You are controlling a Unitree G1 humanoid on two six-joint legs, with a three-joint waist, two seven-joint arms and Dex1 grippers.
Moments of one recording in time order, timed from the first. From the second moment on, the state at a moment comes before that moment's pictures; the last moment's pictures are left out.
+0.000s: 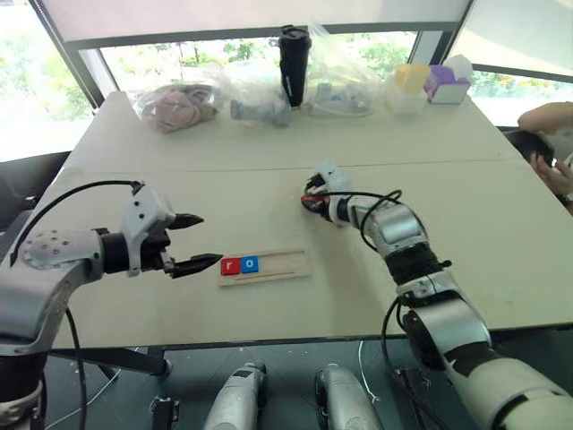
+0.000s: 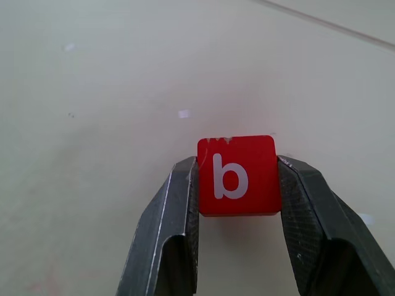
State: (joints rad) left arm -0.24 0.87 0.19 -0.41 -0.51 0.71 -0.99; right arm -0.86 -0.28 0.11 0.39 0.10 0.73 0.44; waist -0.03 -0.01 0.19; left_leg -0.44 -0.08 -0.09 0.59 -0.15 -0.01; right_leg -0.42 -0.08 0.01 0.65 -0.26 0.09
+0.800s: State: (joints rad) left arm -0.35 0.79 0.05 -0.30 -0.54 0.66 -1.00; right arm -0.35 0.05 -0.26 -0.70 0.08 1.51 -0.04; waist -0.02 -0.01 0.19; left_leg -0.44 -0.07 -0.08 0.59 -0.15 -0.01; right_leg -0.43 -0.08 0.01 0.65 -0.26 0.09
